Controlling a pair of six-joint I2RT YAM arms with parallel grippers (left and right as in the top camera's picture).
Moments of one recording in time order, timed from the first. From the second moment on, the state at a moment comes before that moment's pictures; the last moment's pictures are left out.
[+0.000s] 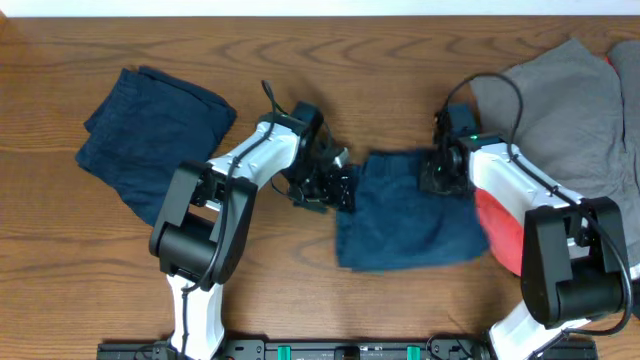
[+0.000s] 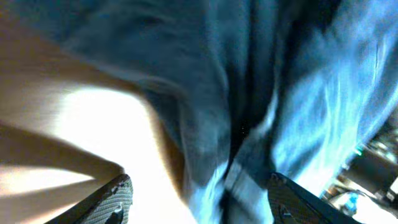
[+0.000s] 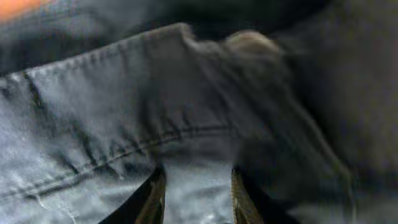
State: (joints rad) left arm -0.43 2.08 1.35 -0.94 0.69 -0.05; right arm 0.18 1.81 1.06 -0.62 -0.05 0.35
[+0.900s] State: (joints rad) left arm -0.56 2.07 1.35 -0.64 0.68 -0.15; right arm 0.20 1.82 1.06 -0.61 0.01 0.30
